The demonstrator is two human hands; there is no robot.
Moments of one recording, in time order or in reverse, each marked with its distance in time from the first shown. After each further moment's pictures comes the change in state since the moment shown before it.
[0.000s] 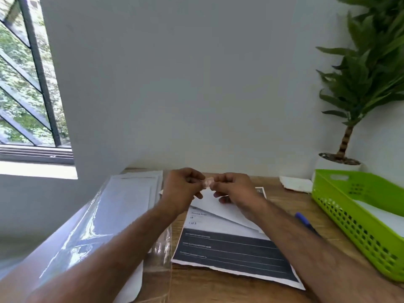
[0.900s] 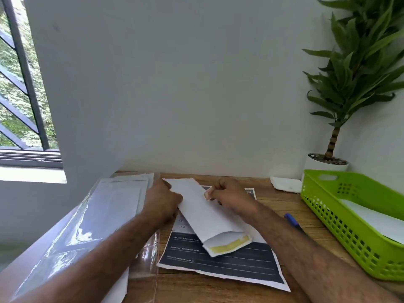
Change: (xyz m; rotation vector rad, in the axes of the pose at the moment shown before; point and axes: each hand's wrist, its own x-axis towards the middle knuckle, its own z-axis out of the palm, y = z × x) left_hand 0.000 -0.008 -0.004 0.185 0.100 -0.368; right_hand 0.000 0.004 -0.013 -0.269 -0.008 0.024
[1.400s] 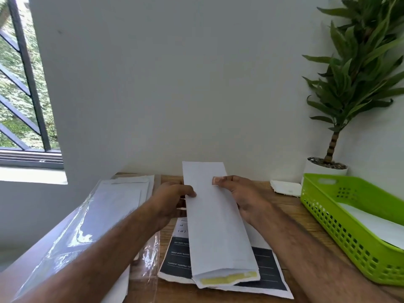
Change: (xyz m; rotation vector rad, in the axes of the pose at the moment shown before) left_hand -0.007 0.009 -0.006 -0.512 -0.446 -0.039; right_hand -0.013 -0.016 -0.011 0.514 0.086 0.169
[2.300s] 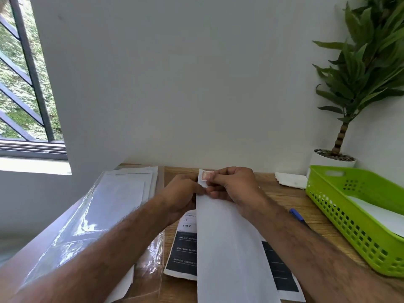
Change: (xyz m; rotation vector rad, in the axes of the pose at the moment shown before) left_hand -0.007 -0.002 0.017 -0.028 -0.158 0.041; right_hand -0.027 -0.008 0.028 0.006 0.026 -0.066
